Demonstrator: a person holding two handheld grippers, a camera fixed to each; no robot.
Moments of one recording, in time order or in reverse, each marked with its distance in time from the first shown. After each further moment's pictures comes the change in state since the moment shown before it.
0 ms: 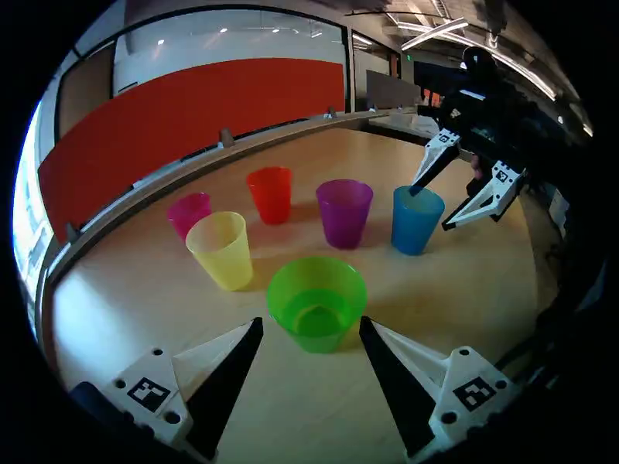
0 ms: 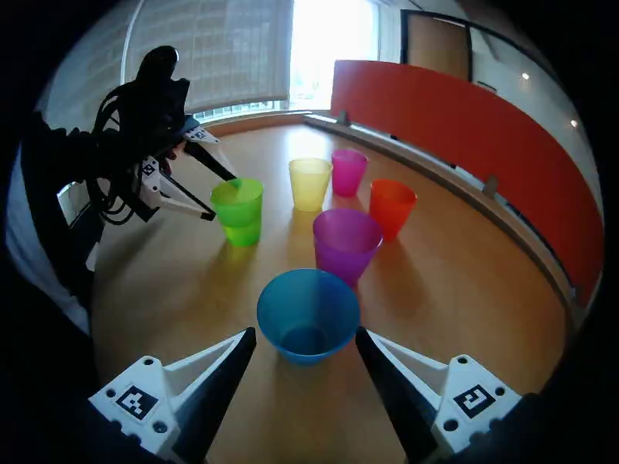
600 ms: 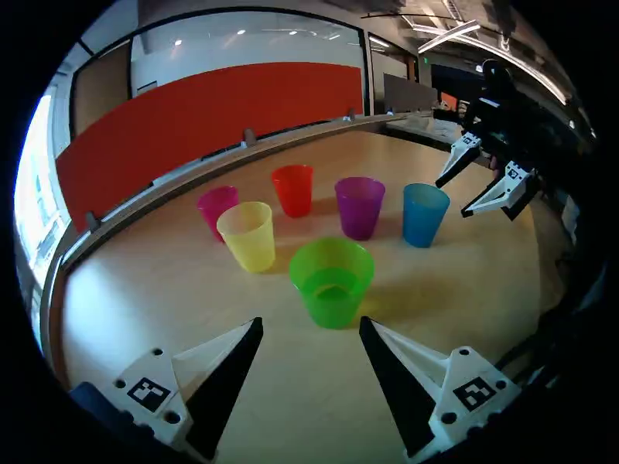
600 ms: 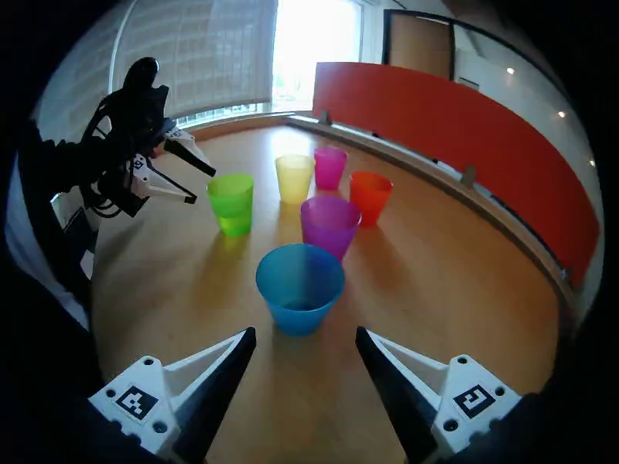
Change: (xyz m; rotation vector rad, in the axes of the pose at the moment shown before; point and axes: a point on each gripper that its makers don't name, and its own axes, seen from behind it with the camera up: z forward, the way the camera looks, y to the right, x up) left arm -0.014 -0.012 -0.035 0.093 0.012 -0.031; right arm -0.019 0.002 -0.033 -0.077 0.011 0.043
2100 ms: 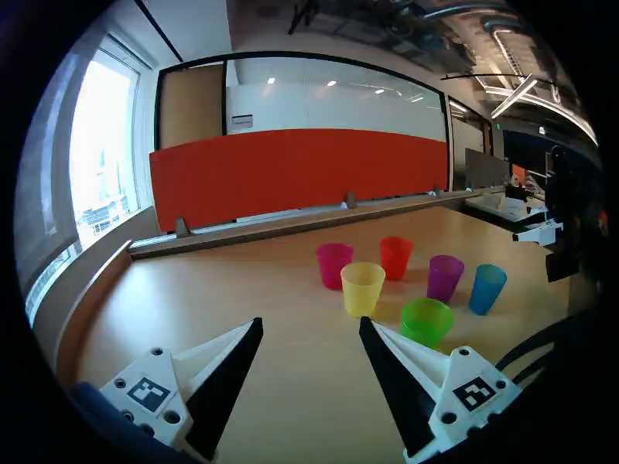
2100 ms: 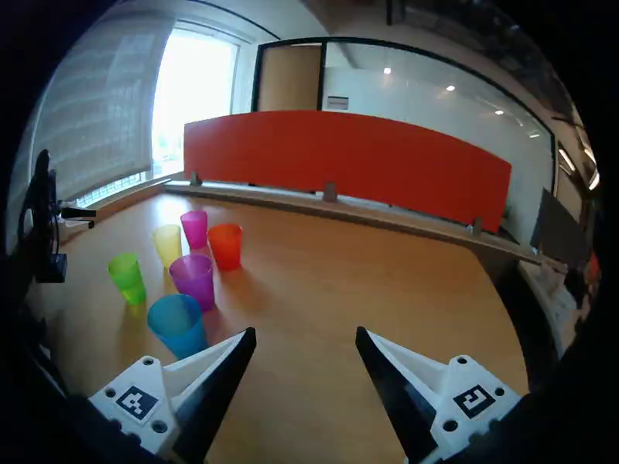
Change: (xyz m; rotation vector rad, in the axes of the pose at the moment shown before) left arm 0.027 -0.110 -0.082 0.342 0.277 -0.208; right arm 0.011 0.109 -0.080 -0.482 0.227 0.295
